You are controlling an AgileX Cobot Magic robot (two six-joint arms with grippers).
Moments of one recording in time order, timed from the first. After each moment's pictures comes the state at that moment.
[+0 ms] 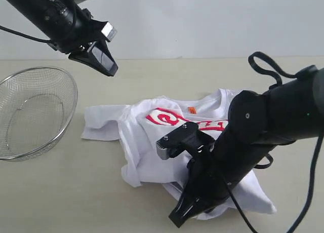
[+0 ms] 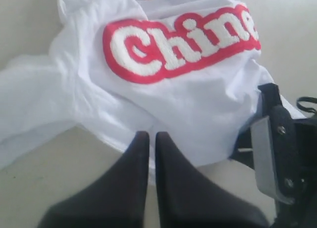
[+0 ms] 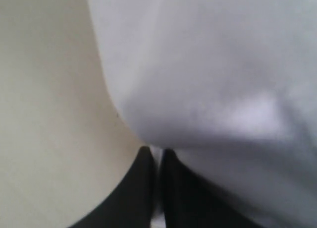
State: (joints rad) left arm -0.26 1.83 -1.58 -0.55 1.16 0.44; right arm 0.54 1.76 -0.82 0.52 0.51 -0.59
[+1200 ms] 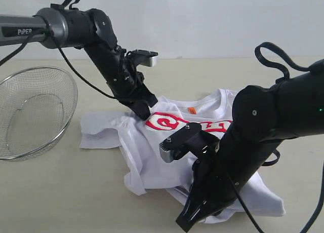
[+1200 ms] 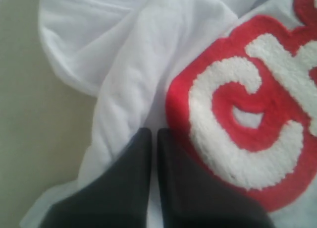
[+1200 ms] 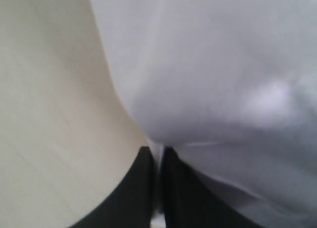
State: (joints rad) left arm -0.38 2.34 -1.85 -0.43 1.06 0.60; right arm 0.54 1.72 -0.82 0.44 0.60 -0.54
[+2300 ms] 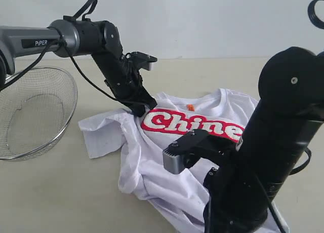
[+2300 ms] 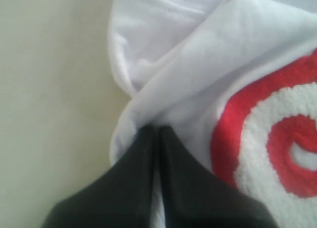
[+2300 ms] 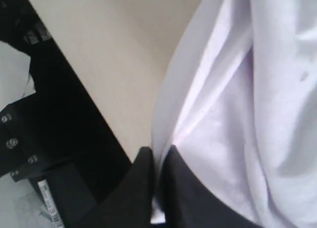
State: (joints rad) left arm -0.38 2.42 -1.94 -0.26 0.96 0.48; right arm 0.54 1.53 -0.83 0.54 1.02 -0.62
